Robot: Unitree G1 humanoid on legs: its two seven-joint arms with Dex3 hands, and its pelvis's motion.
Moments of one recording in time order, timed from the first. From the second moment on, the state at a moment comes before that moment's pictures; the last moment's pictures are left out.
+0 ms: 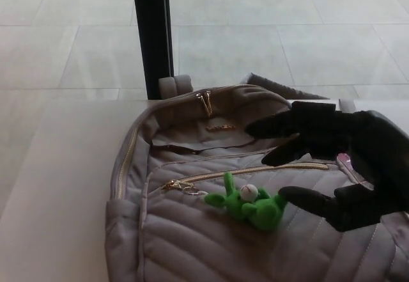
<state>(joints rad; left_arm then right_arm) 0.09 0.61 0.14 1.27 0.07 -0.20 -0.08 -0.21 -0.63 0.15 -0.64 0.18 0.35 0.26</state>
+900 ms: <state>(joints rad) 0.11 0.62 0.13 1.27 0.07 -0.25 -0.08 -0.11 -0.61 0.24 -0.60 0.00 0.30 0.28</state>
